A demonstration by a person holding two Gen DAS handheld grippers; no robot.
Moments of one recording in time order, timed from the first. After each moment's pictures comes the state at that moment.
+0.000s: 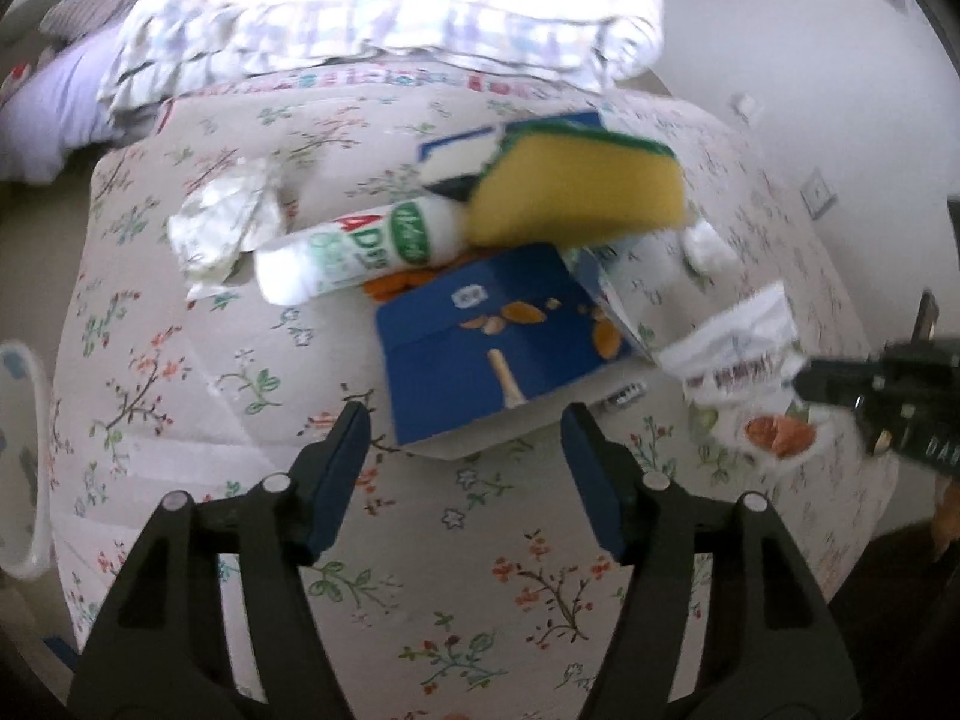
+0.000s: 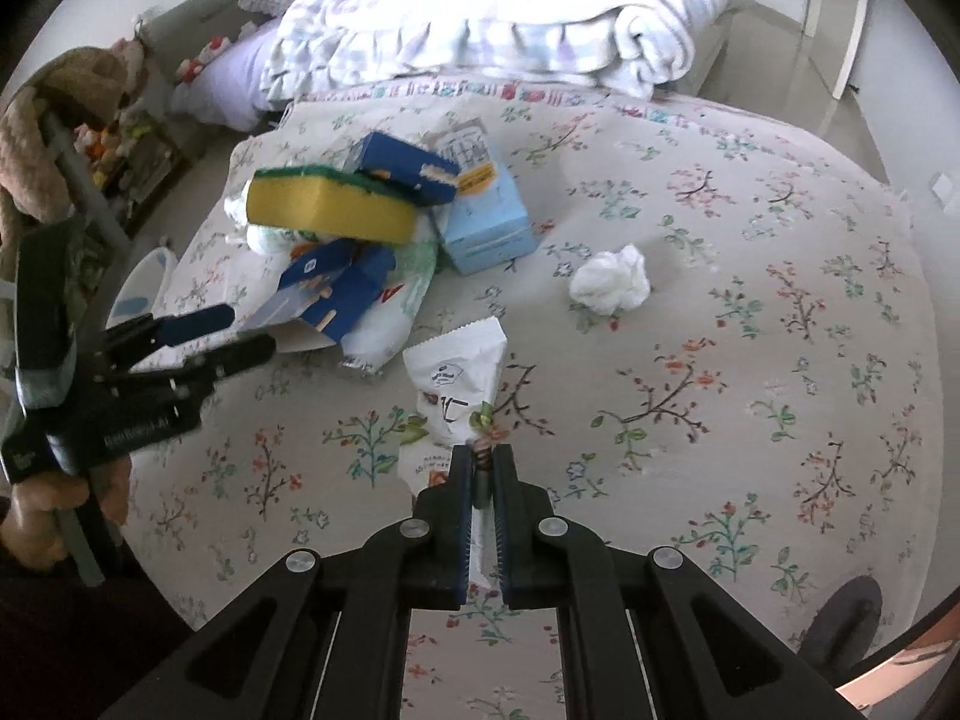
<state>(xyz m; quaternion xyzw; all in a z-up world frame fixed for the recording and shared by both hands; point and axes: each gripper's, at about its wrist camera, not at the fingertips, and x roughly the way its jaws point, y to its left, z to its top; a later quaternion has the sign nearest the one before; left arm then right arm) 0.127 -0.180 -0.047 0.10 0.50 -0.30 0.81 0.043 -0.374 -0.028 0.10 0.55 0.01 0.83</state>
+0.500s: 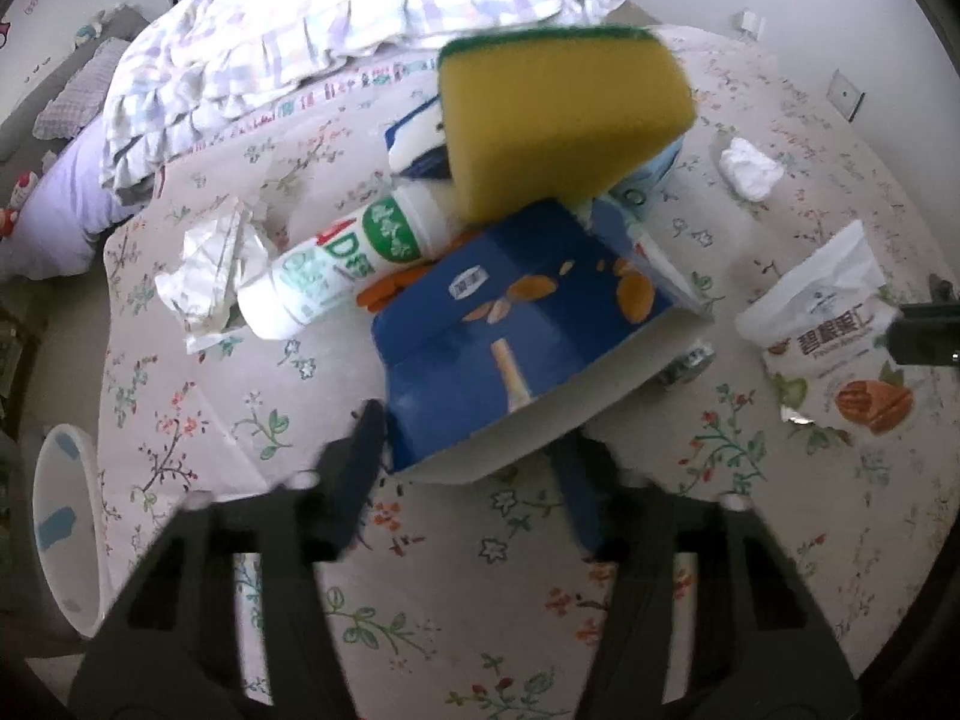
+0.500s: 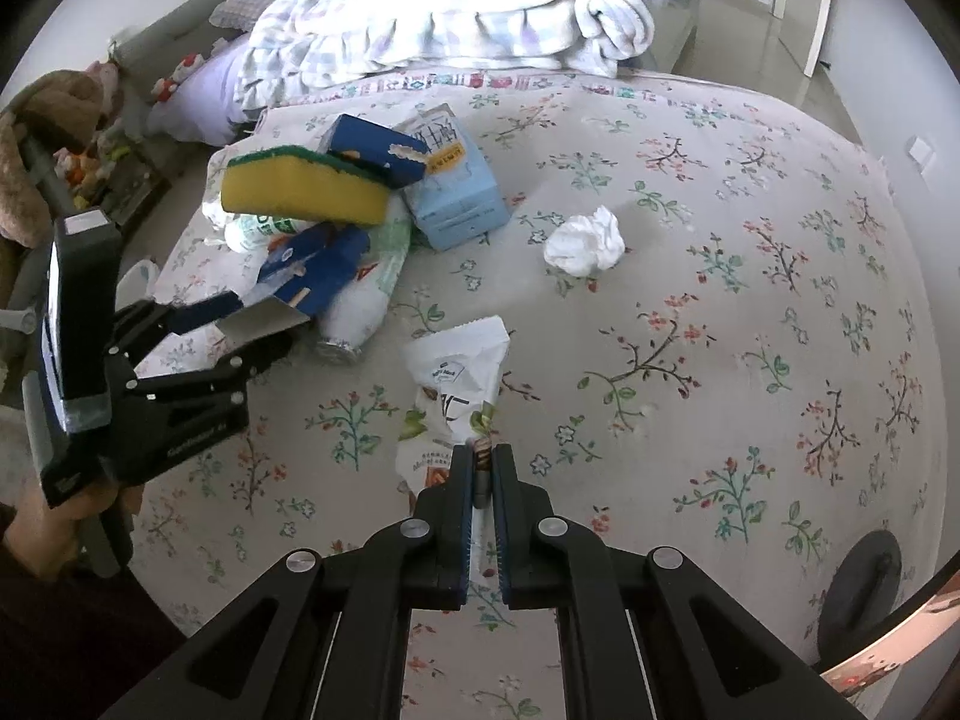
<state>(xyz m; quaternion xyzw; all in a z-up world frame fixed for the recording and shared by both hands) 0.126 -0.198 -0.073 0.22 0.46 -0.26 0.82 0.030 -0.374 -0.039 0.12 0.55 -0.02 0.83</state>
